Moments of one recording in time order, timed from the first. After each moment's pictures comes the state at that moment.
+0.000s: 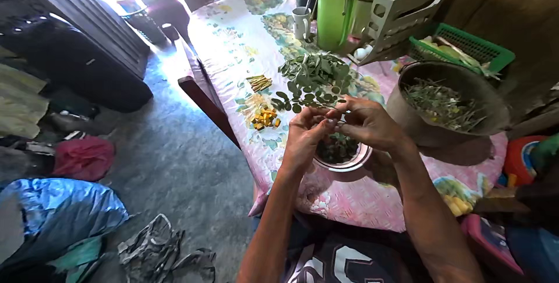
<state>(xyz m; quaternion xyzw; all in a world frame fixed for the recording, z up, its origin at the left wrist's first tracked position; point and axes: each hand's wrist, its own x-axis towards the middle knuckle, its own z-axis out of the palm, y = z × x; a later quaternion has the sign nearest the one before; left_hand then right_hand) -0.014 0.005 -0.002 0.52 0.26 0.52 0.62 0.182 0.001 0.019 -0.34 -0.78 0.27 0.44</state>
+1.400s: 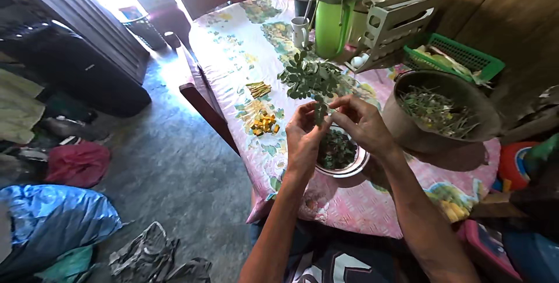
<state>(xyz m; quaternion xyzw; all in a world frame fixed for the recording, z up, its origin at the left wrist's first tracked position) 0.000 0.003 0.008 0.47 0.28 0.61 0.57 0.169 0.004 0.017 -0.43 -0.72 0.22 0.49</state>
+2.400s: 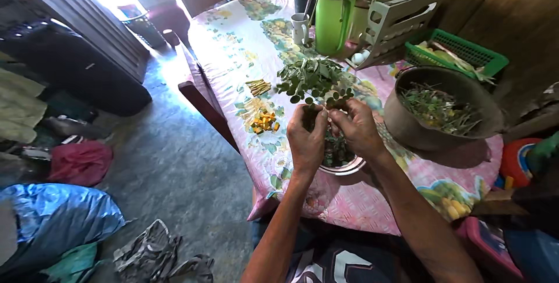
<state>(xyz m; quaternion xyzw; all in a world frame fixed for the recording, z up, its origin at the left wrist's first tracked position) 0.009 0.004 0.000 0.57 0.36 0.64 0.37 0.142 -0.001 0.009 -0.40 -0.62 0.38 0.56</state>
